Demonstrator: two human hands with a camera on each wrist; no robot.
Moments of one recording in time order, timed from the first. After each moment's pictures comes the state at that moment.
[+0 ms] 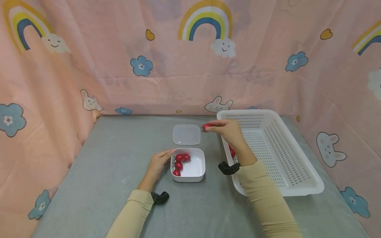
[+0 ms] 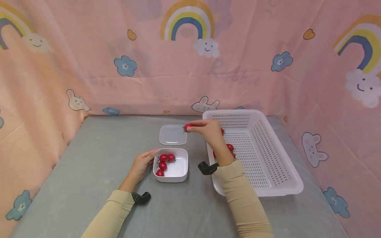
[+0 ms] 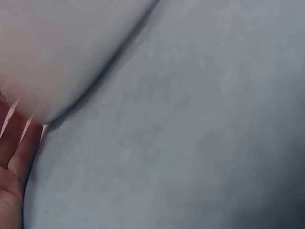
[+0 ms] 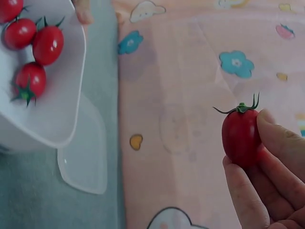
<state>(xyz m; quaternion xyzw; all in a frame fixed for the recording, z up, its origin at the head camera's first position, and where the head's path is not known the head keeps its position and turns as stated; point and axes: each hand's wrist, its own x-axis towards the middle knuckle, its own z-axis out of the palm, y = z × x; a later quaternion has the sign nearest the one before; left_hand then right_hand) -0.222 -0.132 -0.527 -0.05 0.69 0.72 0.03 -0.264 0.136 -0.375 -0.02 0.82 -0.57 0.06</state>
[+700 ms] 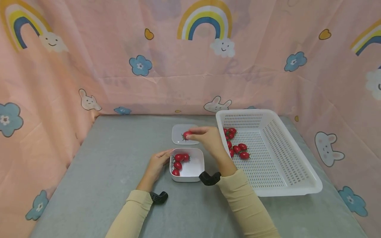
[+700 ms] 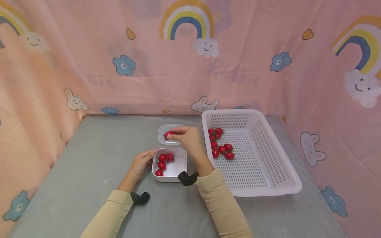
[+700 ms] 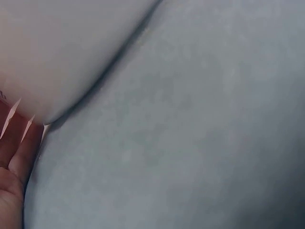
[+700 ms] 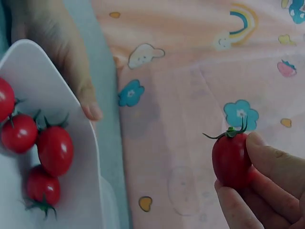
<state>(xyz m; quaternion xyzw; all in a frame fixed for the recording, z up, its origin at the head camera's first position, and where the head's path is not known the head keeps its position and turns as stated) -0.222 -0.133 -0.527 -0.04 0.70 0.72 0.04 -0.237 0.077 -0.380 -0.02 0.82 -0.57 0.06</state>
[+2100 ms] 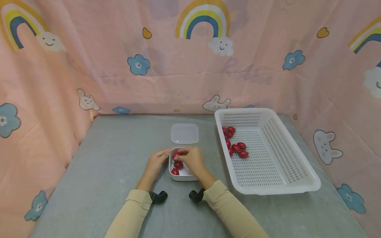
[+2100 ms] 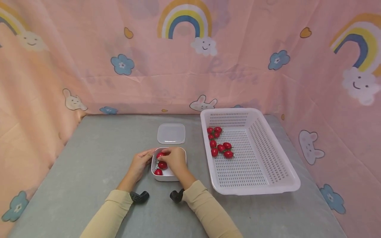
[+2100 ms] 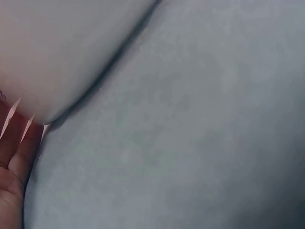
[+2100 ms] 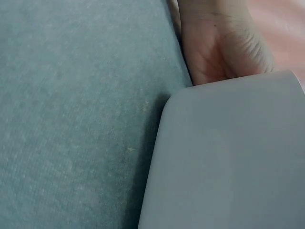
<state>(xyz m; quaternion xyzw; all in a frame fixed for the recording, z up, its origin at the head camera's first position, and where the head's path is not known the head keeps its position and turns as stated) -0.222 -0.132 -0.528 -0.03 0.68 0.73 0.03 -0.217 0.029 -0.471 -0.06 0.88 -0.48 -0.01</state>
